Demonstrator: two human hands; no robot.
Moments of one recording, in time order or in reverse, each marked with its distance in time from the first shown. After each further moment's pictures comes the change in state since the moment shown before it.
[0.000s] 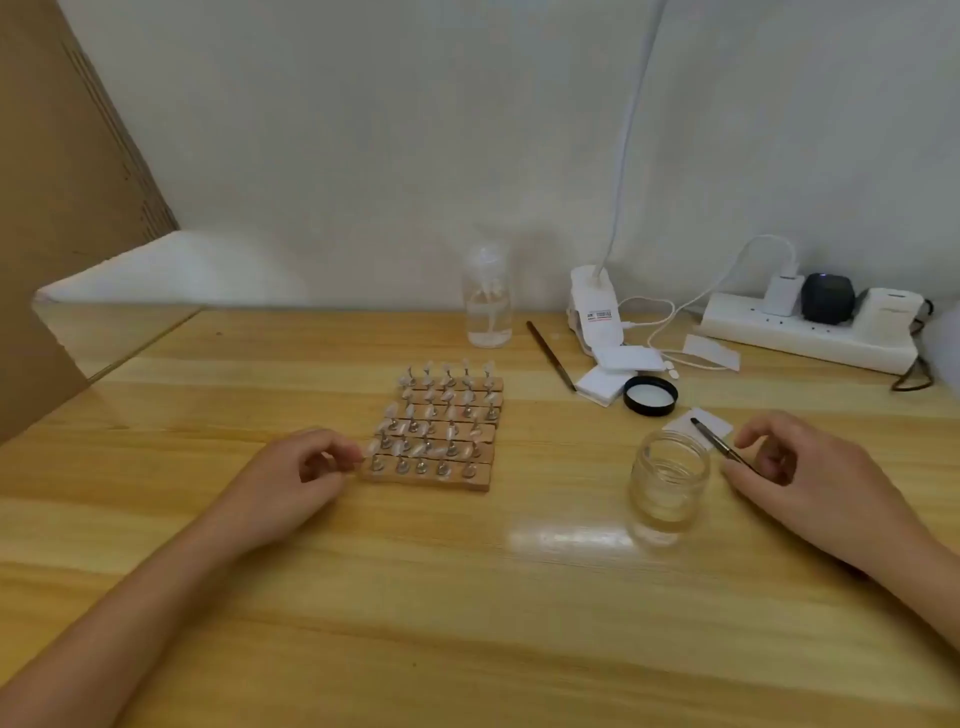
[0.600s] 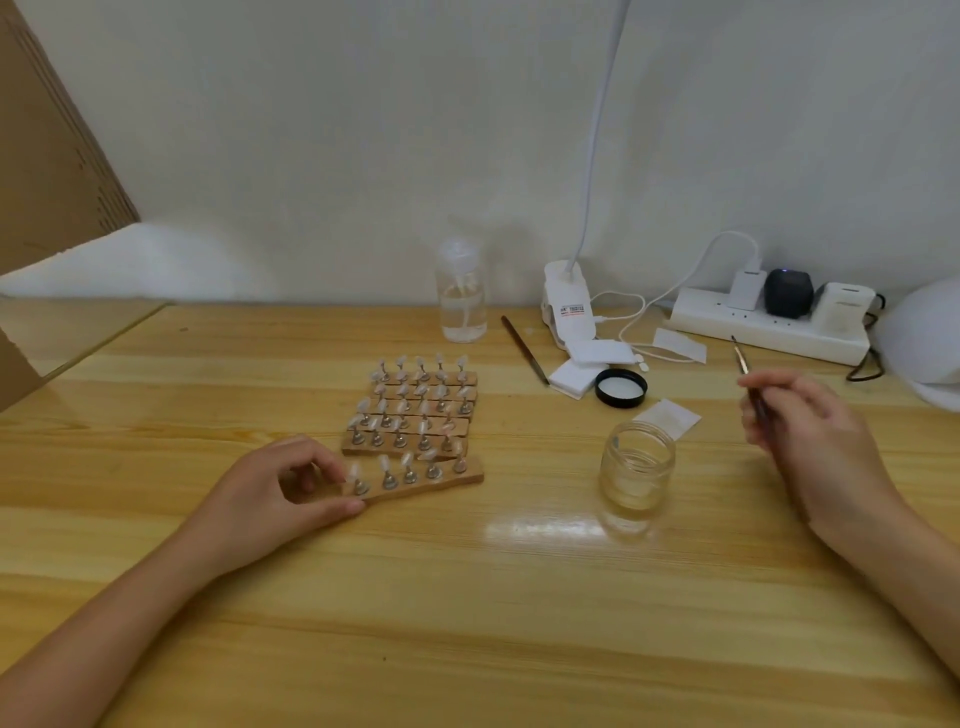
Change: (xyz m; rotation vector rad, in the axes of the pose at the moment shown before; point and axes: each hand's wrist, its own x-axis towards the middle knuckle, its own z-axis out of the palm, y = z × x) left_hand -0.011 0.004 0.010 -0.065 0.031 0.115; right_hand 0.005 -0.011 -0.010 0.868 0.207 0.221
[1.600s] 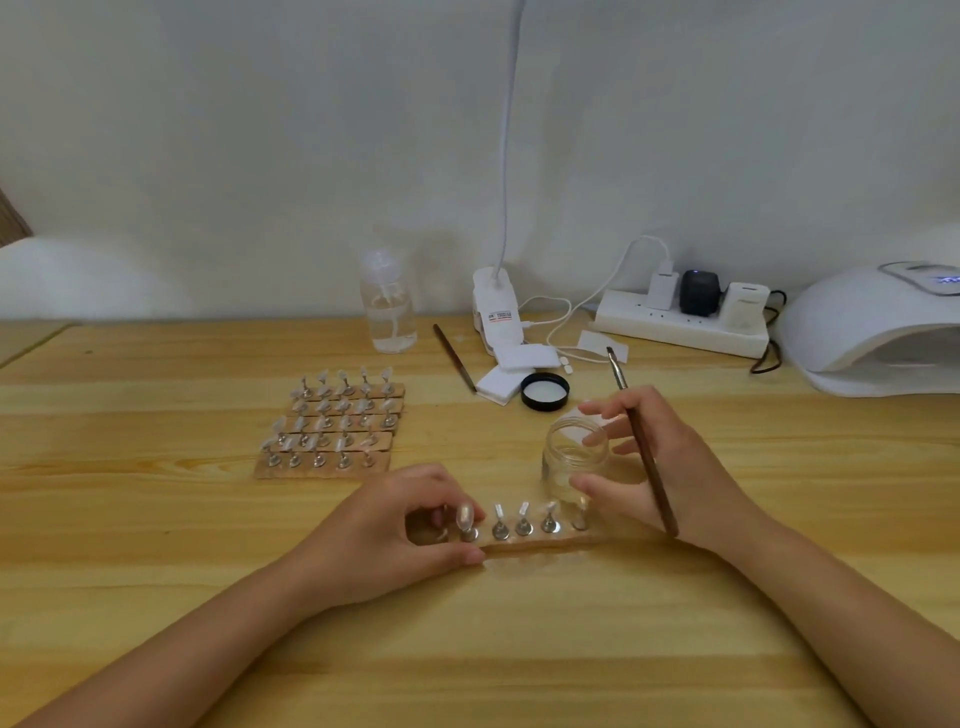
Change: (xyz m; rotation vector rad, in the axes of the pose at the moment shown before) left_hand 0.022 0.088 0.091 -0.201 -0.364 0.364; right_hand -0.006 0.019 0.002 -0.489 -0.394 -0.432
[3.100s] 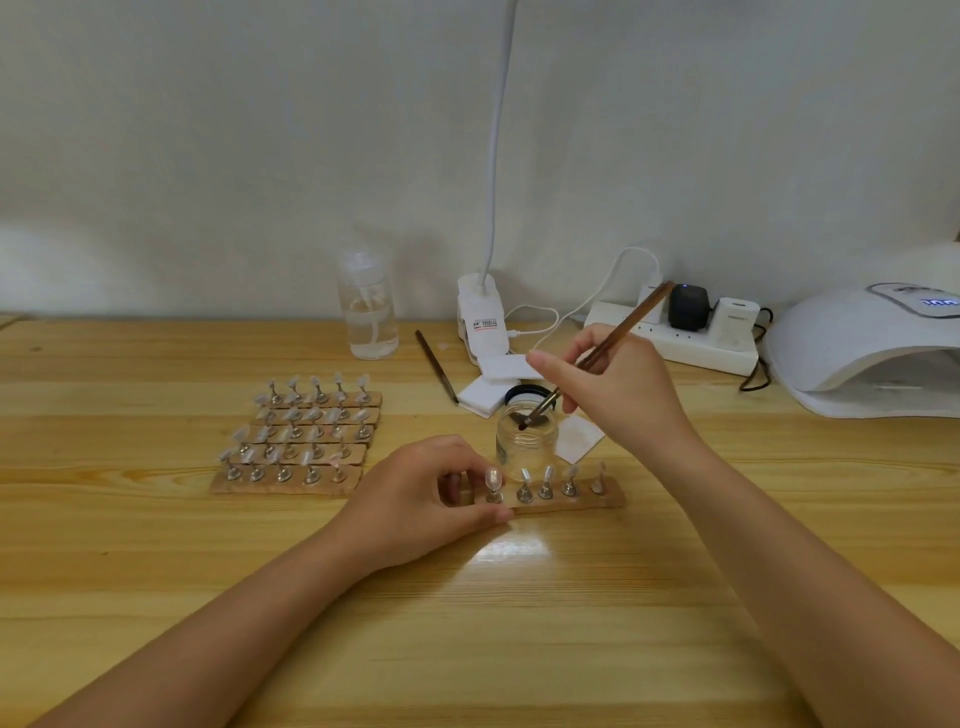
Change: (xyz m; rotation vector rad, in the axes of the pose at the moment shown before) left_hand 0.048 -0.008 0.018 0.069 0.121 -0.107; right_hand 0.070 -0.016 0.004 0.089 0.223 0.177
